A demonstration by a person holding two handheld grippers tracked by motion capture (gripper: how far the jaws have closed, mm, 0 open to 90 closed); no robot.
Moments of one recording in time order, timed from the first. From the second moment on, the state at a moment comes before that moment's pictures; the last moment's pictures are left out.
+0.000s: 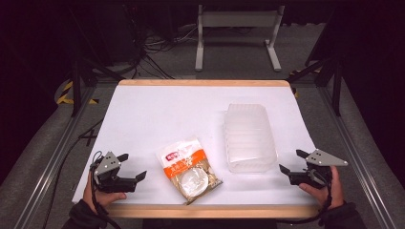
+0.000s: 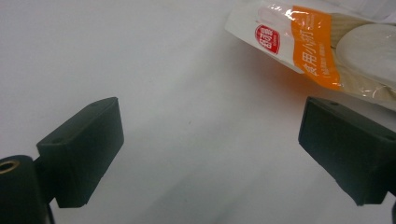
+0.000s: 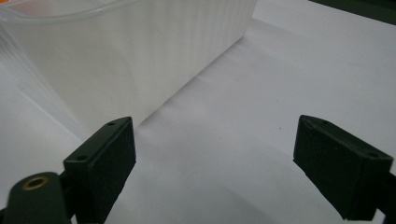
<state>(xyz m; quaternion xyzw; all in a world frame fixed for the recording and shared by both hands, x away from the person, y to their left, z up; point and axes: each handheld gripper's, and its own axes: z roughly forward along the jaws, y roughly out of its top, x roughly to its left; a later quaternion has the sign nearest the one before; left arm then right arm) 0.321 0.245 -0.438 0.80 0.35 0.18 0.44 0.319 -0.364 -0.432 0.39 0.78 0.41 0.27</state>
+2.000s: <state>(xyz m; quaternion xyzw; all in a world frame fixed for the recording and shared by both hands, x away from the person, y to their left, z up) 0.373 0.143 -0.440 0.77 0.36 -0.01 0.53 0.320 -0.353 -0.433 0.37 0.79 0.40 0.26</state>
